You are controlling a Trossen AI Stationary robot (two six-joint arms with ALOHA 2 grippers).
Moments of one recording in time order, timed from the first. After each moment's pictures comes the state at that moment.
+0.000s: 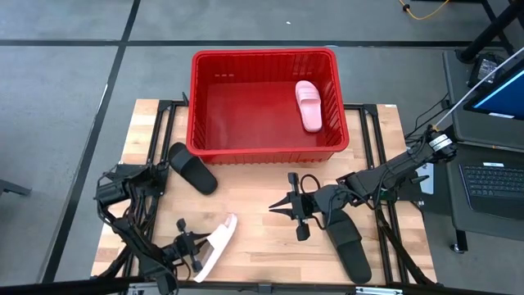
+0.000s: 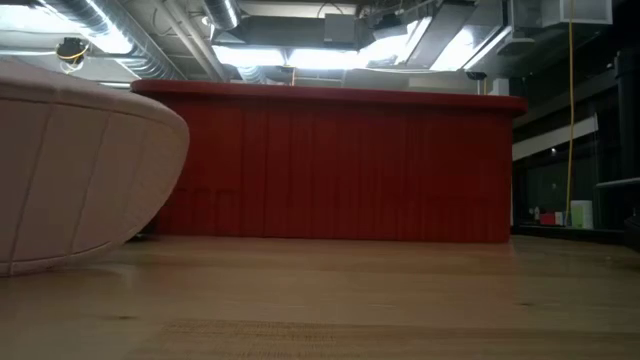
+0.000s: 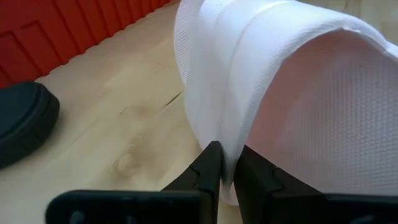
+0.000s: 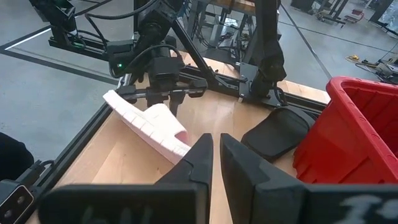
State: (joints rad) left arm -1.16 2.04 1.05 -0.78 -1.16 -1.76; right arm 0.46 1.48 1.10 0.05 0.32 -0.09
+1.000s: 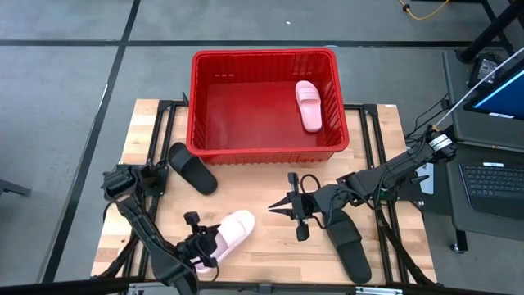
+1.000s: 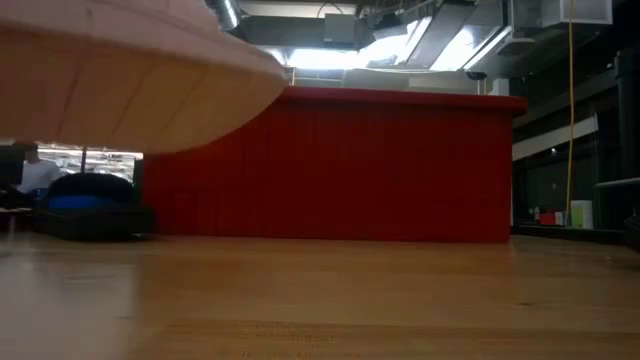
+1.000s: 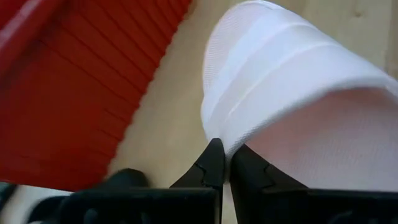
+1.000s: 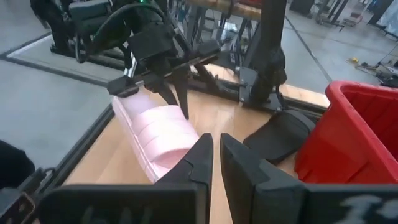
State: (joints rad) left arm -0.96 1.96 1.46 -1.32 -0.99 -1.33; right arm 0.46 1.48 1.10 0.07 0.32 -0.08
